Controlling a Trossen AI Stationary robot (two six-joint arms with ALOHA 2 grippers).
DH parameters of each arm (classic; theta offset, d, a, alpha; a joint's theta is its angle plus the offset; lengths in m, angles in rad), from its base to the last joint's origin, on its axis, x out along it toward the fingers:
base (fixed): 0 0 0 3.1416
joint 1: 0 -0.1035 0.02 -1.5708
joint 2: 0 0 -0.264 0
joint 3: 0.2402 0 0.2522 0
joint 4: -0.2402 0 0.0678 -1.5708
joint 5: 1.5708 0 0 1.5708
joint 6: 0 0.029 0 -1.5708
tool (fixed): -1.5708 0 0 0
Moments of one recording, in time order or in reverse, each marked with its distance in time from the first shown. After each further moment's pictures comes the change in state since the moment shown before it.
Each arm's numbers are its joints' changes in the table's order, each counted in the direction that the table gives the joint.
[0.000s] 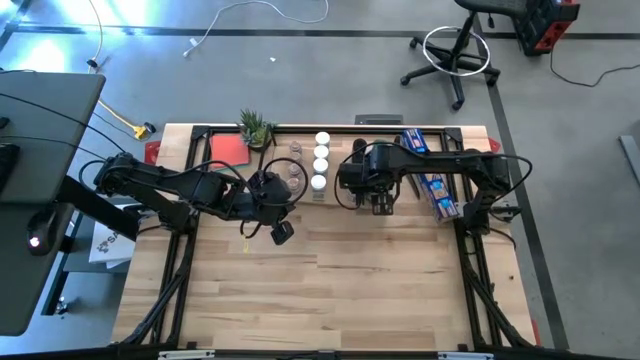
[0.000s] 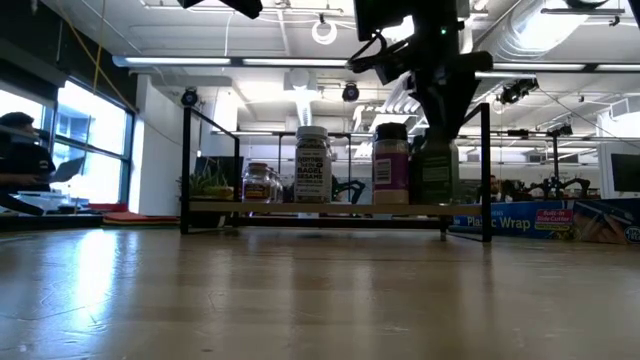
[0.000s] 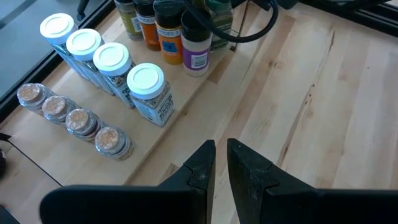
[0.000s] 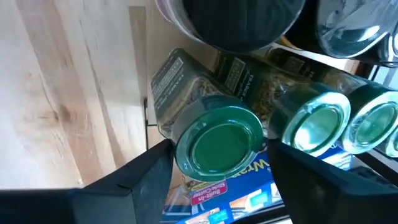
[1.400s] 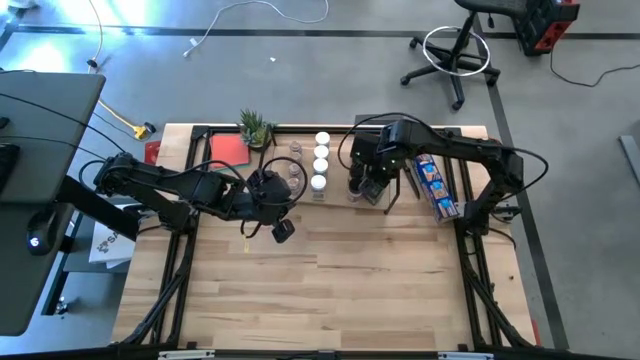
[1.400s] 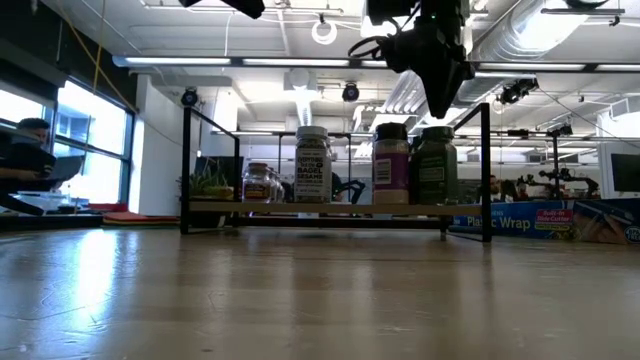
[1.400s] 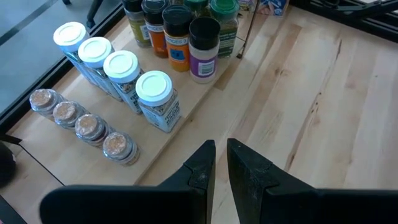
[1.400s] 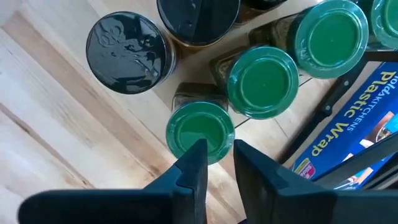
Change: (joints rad) left arm 0.000 0.001 0.000 0.008 0.038 0.000; right arm 0.138 0.108 0.030 0.039 0.219 0.521
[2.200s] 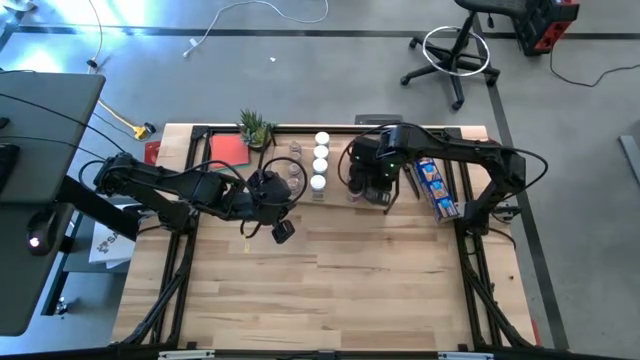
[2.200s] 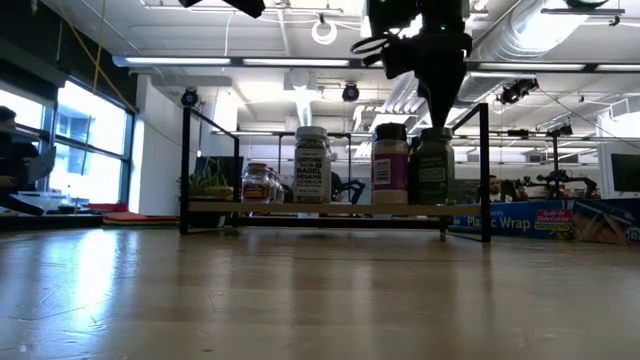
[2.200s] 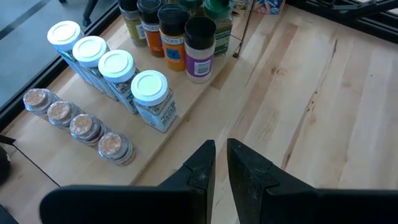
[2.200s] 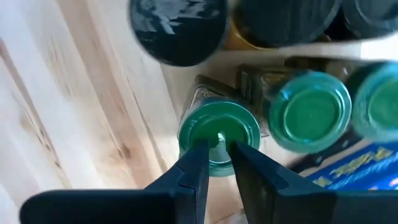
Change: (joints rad) left arm 0.000 0.000 0.000 0.004 -0.012 -0.001; right arm -0.002 0.003 -0.106 0.109 0.042 -0.396
